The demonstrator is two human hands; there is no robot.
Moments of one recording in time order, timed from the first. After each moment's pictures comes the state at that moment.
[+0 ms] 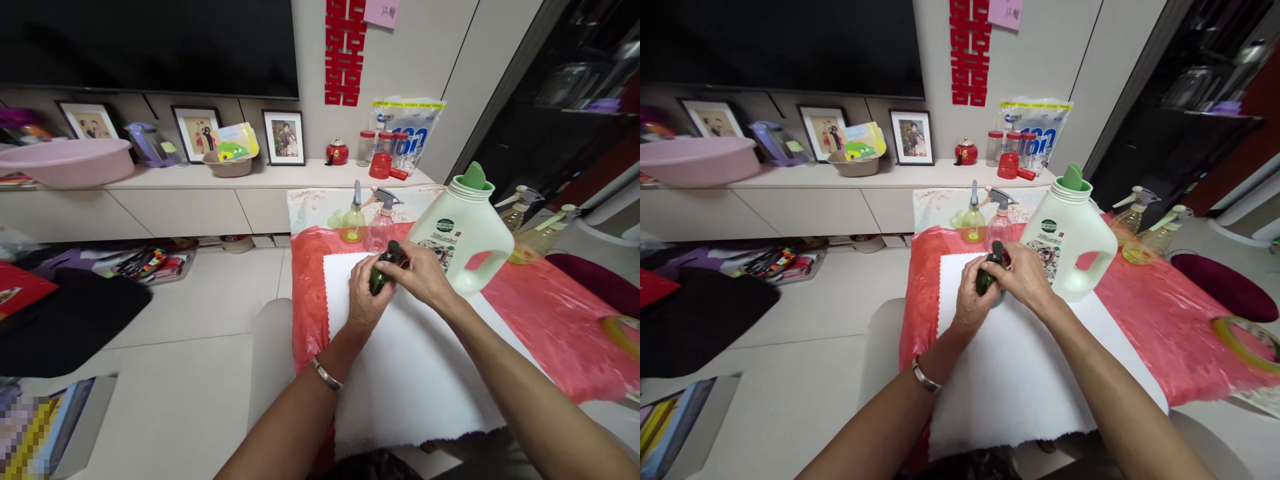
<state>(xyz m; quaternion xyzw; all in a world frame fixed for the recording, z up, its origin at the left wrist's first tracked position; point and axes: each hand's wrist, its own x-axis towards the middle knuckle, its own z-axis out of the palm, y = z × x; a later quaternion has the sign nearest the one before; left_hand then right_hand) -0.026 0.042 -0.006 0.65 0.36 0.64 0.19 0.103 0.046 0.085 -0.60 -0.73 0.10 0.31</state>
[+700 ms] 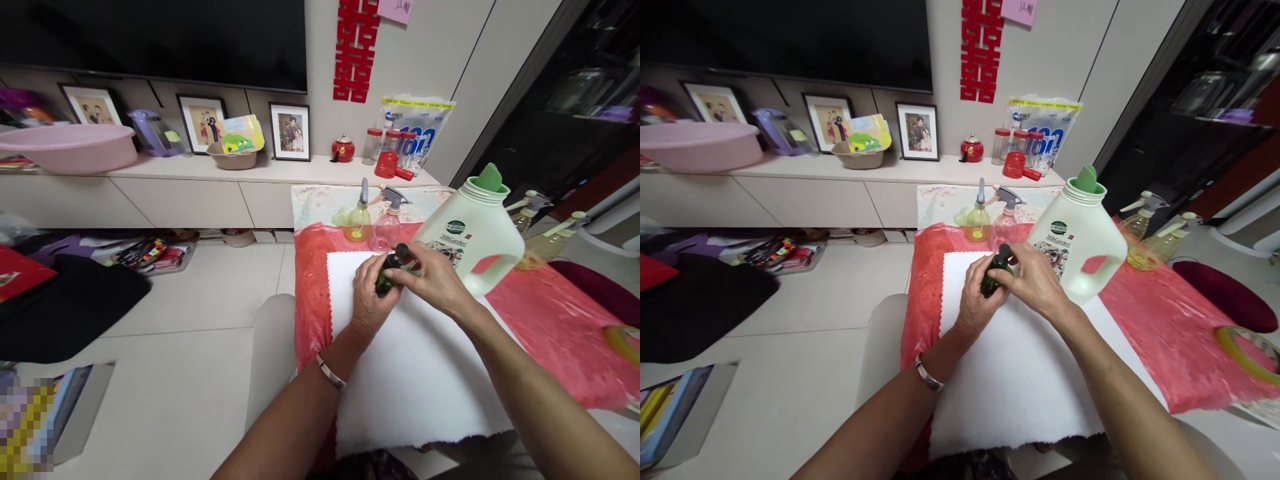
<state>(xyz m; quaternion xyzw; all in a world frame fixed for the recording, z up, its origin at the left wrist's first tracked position) -0.025 0.040 -0.006 0.66 0.34 0.65 0.16 0.106 0.036 0.094 -0.55 -0.77 0.10 0.31</state>
